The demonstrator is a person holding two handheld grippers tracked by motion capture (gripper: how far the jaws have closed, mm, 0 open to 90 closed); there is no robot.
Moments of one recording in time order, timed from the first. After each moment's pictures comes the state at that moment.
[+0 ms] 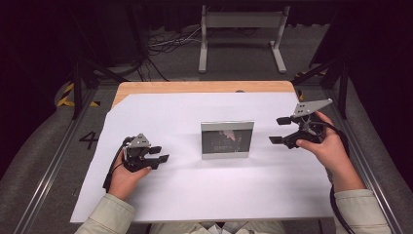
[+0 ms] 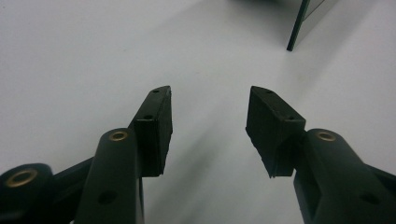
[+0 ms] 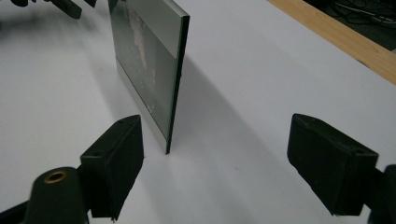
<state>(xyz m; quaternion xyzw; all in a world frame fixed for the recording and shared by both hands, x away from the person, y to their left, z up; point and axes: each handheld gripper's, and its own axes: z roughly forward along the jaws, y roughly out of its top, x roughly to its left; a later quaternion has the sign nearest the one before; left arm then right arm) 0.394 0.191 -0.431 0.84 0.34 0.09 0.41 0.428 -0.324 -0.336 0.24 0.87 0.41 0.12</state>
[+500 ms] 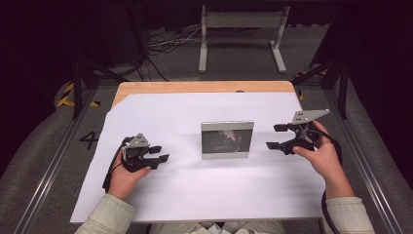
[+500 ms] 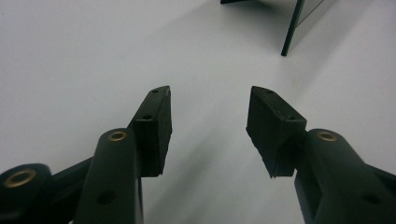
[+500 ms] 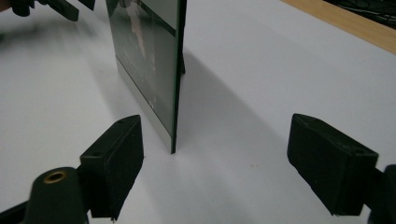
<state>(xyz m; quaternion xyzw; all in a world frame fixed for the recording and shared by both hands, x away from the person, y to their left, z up) 0.393 0.191 -0.430 0.84 0.34 0.10 0.42 0.424 -0.326 -0.366 0.26 0.85 0.44 0.10</state>
